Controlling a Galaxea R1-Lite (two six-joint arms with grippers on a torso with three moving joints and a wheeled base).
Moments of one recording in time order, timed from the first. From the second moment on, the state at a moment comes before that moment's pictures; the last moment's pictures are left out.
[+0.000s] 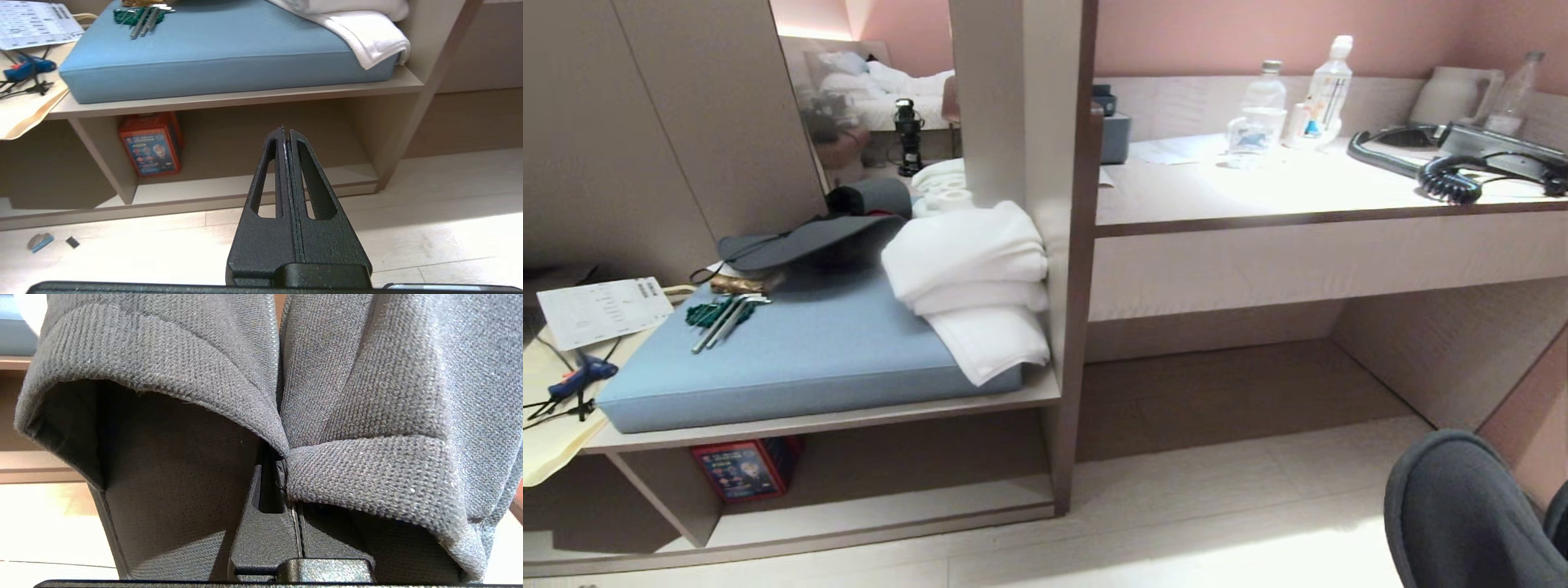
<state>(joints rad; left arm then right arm) 0.01 0.00 0.00 0.00 0.00 -0.02 0.00 0.00 0.00 0.00 0.00 -0.05</state>
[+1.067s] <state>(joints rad) 0.01 0.00 0.00 0.00 0.00 -0.02 0.00 0.00 0.00 0.00 0.00 -0.05</state>
